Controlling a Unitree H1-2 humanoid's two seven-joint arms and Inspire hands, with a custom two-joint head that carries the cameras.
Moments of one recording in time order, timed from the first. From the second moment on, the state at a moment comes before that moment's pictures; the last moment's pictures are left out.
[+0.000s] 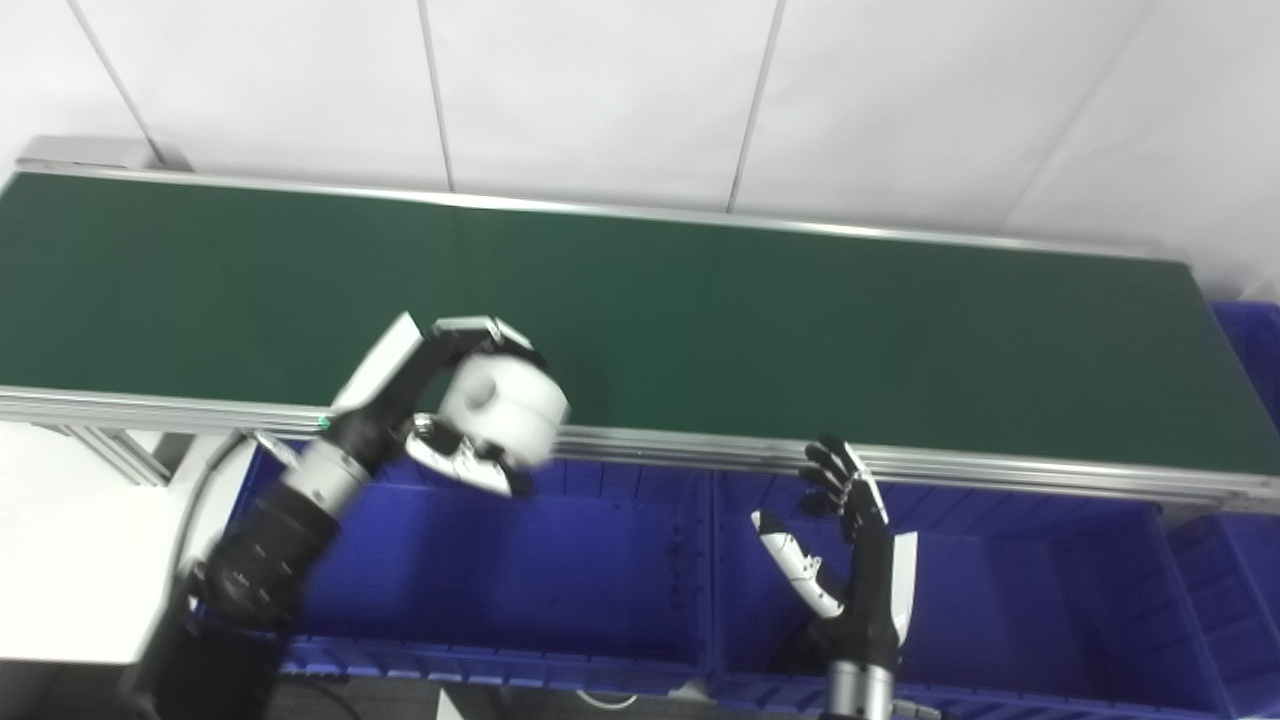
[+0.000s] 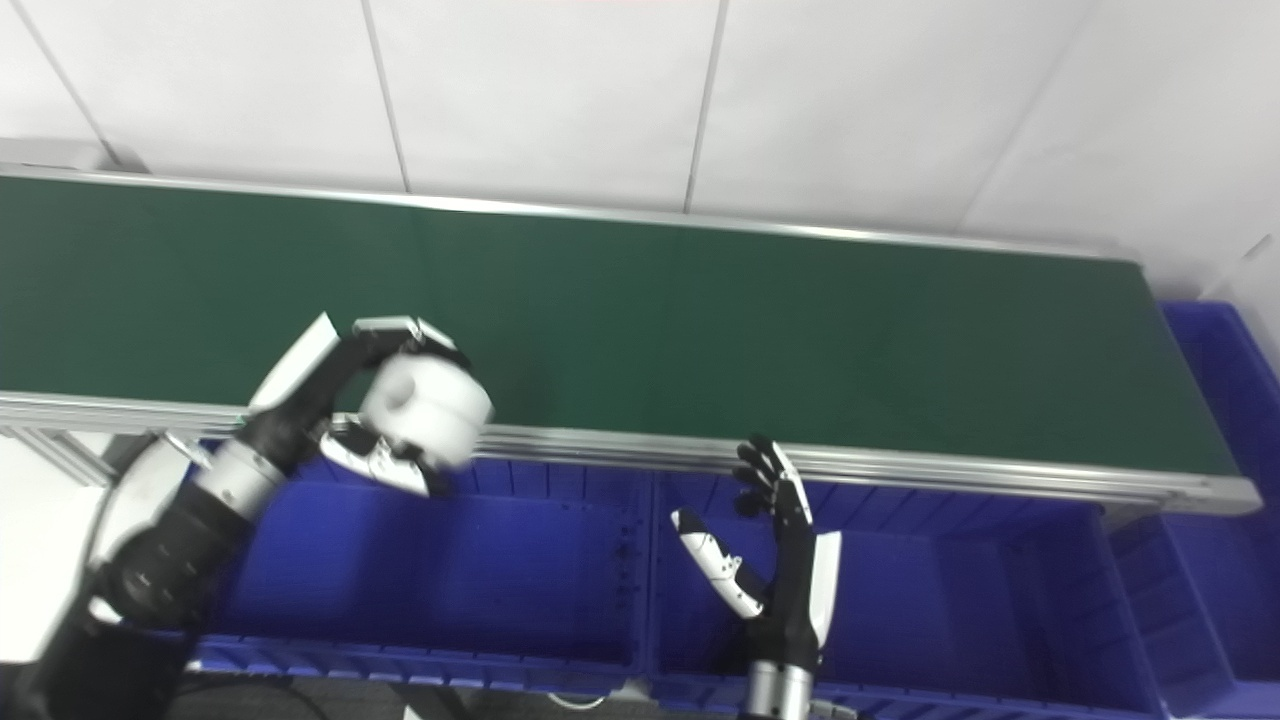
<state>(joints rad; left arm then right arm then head) -0.17 0.22 -0.32 0.11 0.25 -0.29 -0.26 0.20 -0.13 0.40 0.17 -0.22 -0.42 -0.83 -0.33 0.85</state>
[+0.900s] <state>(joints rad) -0.05 0.06 -0.41 0.30 0.64 -0.02 -0.04 0.23 -0.13 0.37 0.14 -0.20 -0.42 -0.79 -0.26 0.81</state>
